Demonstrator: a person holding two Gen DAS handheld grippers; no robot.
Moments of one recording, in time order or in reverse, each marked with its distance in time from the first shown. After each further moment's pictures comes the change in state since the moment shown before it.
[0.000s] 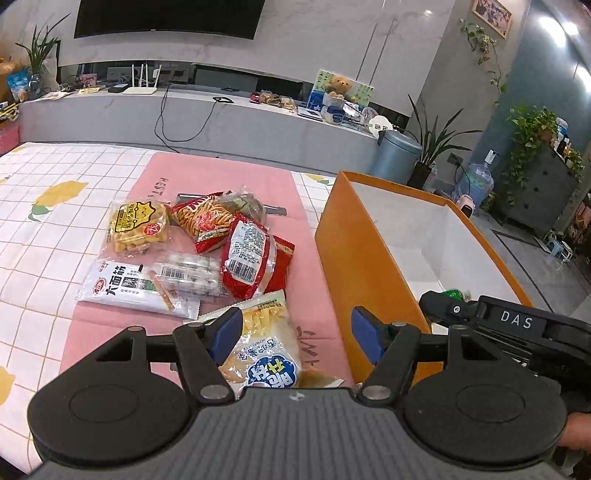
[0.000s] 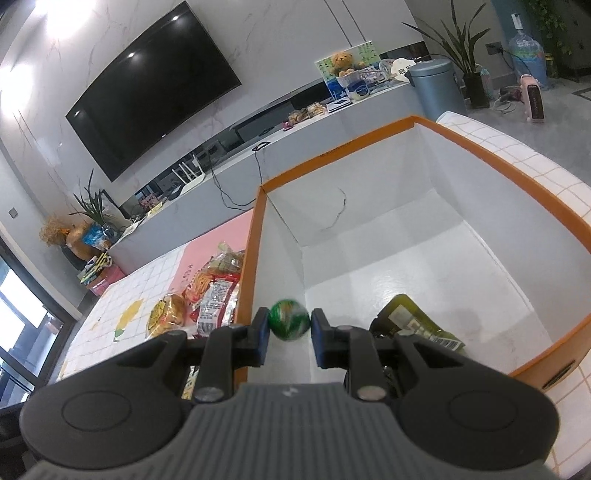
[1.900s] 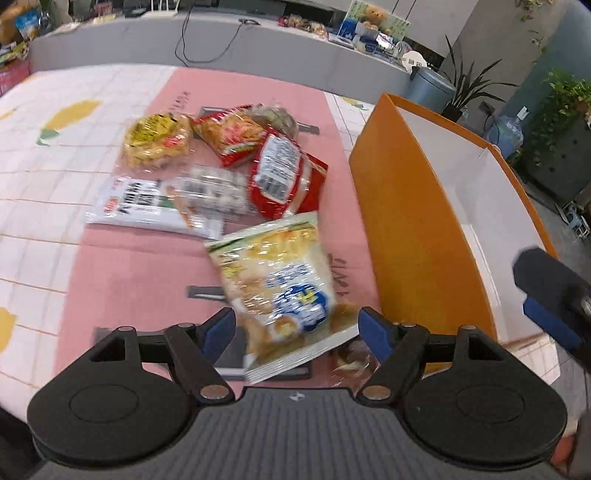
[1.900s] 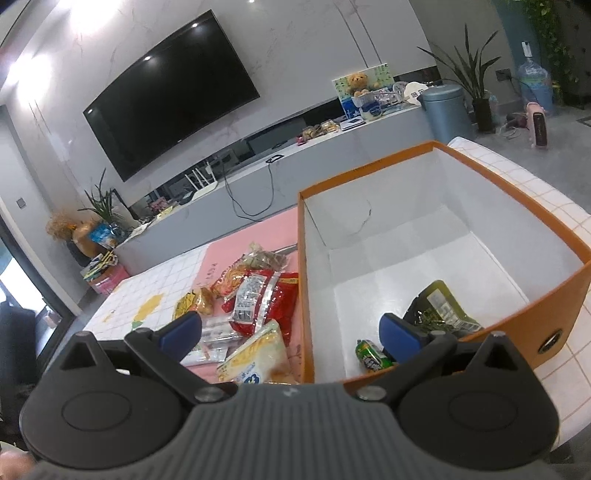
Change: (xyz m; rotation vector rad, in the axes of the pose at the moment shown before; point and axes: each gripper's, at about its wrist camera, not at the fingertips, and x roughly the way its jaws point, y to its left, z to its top) left arm 0.035 0.020 -0.009 -0.085 0.274 0.045; right arm -0.042 0.043 -0.023 -0.062 -0.067 0.004
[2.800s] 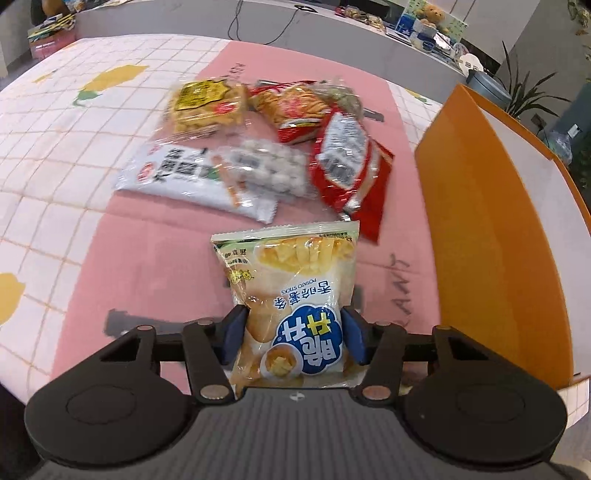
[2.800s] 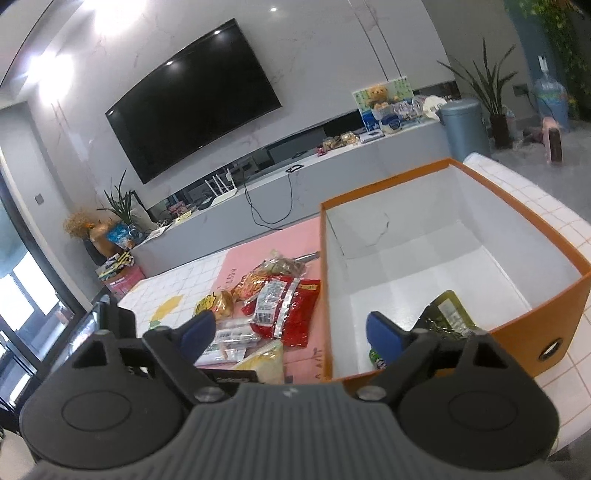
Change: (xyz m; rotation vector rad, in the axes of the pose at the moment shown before) left arm 0.022 0.023 -0.003 -0.118 0.029 0.138; right arm -0.021 0.019 -0.013 -0.067 -0.037 0.049
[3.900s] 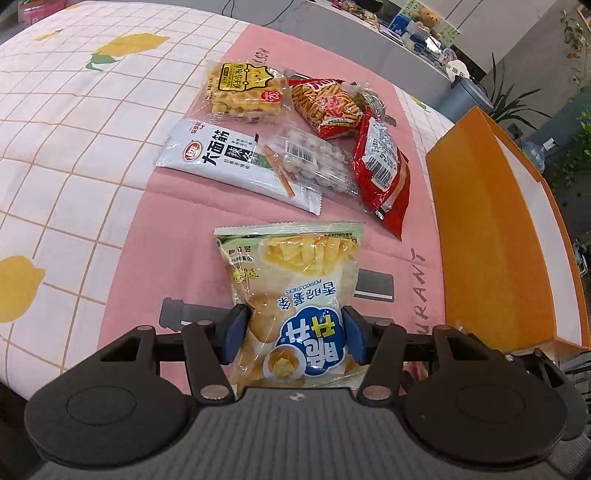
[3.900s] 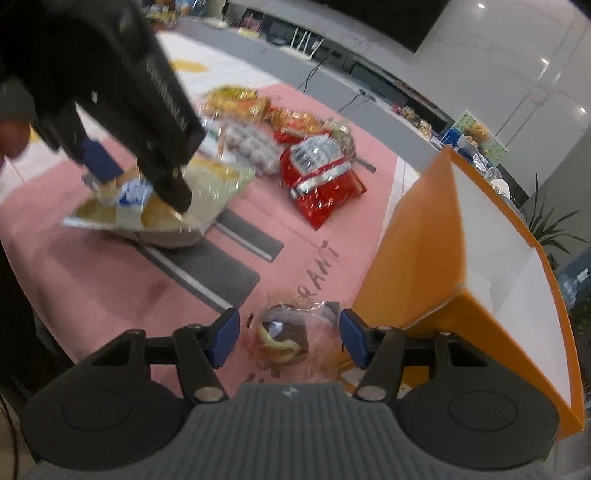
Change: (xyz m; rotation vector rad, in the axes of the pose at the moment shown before) left arm -0.013 0.065 0.004 -0.043 0.058 -0.149; right arm 0.106 0.060 -0.102 -0.905 0.356 -0.246
